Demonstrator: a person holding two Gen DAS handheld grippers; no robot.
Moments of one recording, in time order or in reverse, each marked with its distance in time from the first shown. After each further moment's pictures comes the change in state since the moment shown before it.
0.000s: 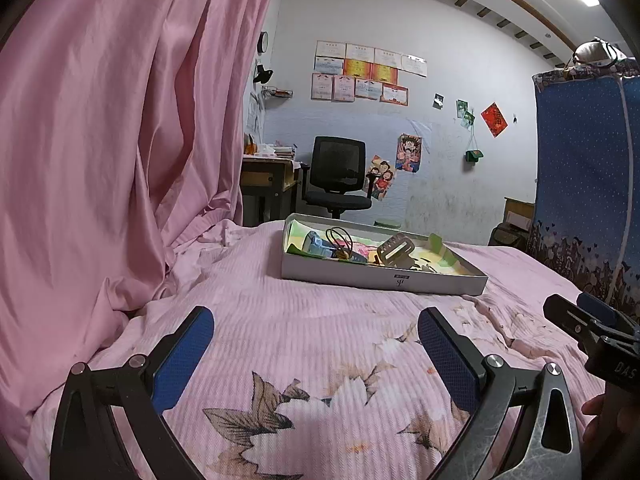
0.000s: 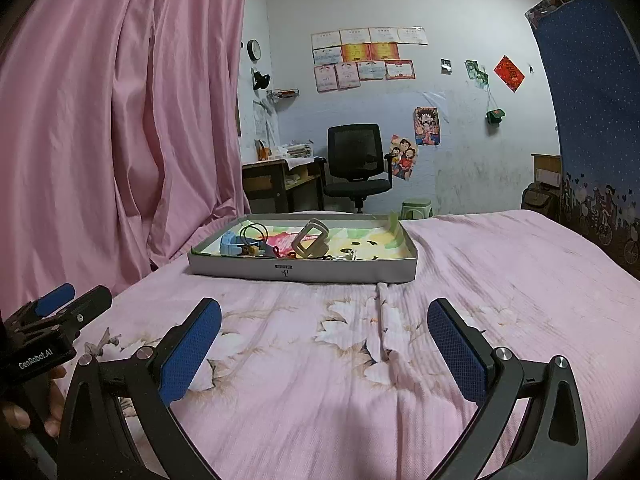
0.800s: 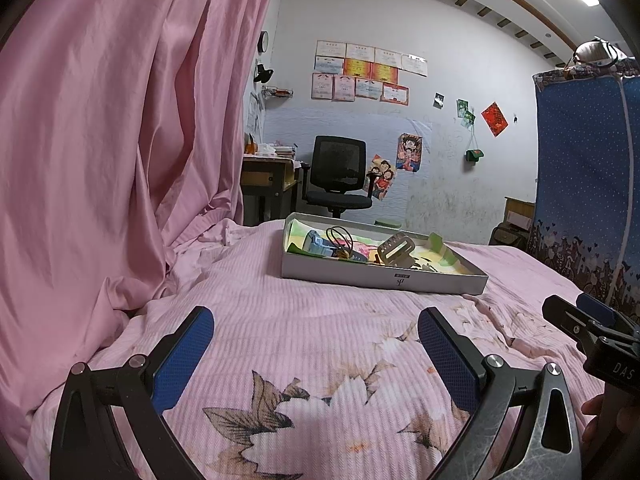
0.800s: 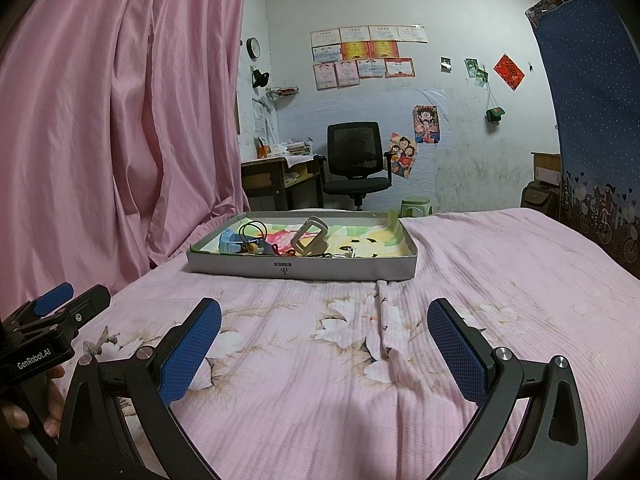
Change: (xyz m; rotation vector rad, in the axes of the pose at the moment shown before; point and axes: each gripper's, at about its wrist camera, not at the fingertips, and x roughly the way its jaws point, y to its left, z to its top) left arm 0.000 0.000 0.000 0.000 0.001 0.001; right arm 0.000 0.000 -0.001 0.000 0.002 0.001
